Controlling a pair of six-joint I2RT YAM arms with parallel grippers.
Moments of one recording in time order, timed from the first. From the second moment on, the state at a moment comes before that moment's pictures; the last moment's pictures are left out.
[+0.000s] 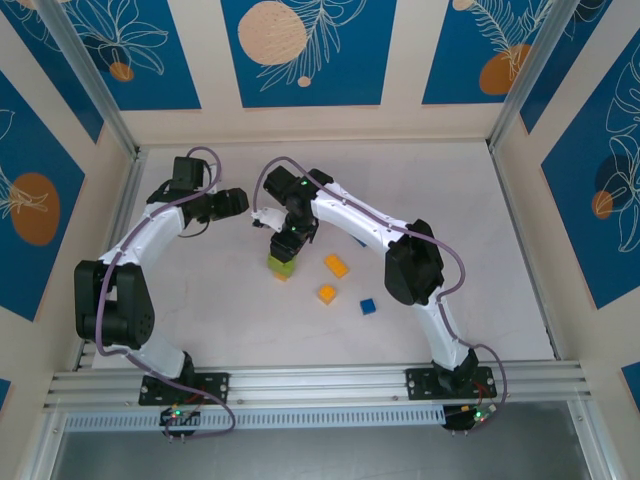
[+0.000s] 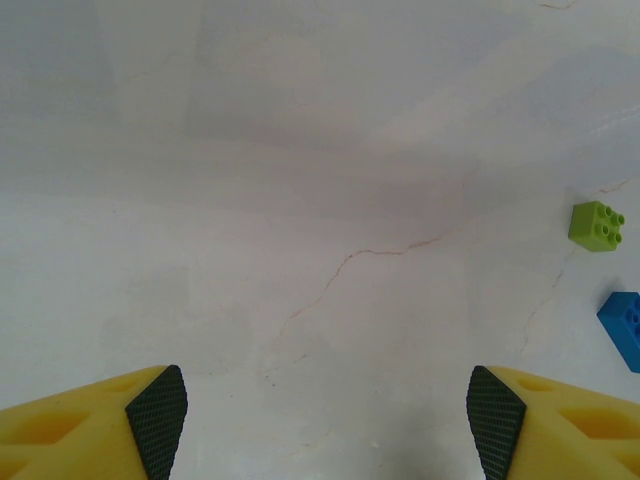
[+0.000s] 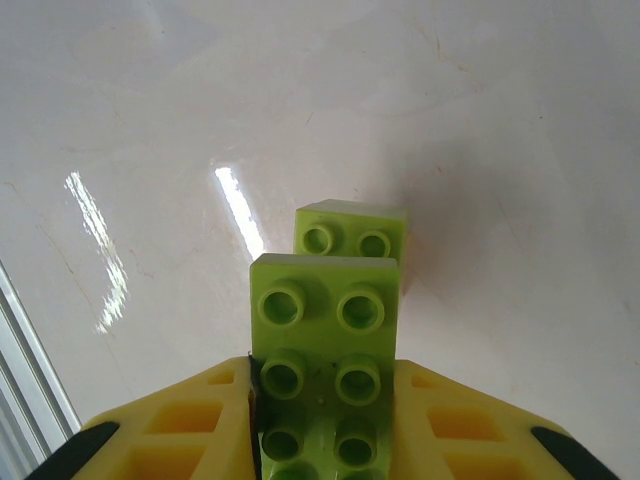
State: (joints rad) left arm -0.11 1.59 1.20 -0.51 0.27 -0.33; right arm 0.82 2.21 2.08 -1.24 -0.32 -0.25
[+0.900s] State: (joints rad) left arm -0.11 1.59 1.20 -0.51 0.27 -0.33; right arm 0.84 2.22 2.10 -1.23 -0.28 -0.24
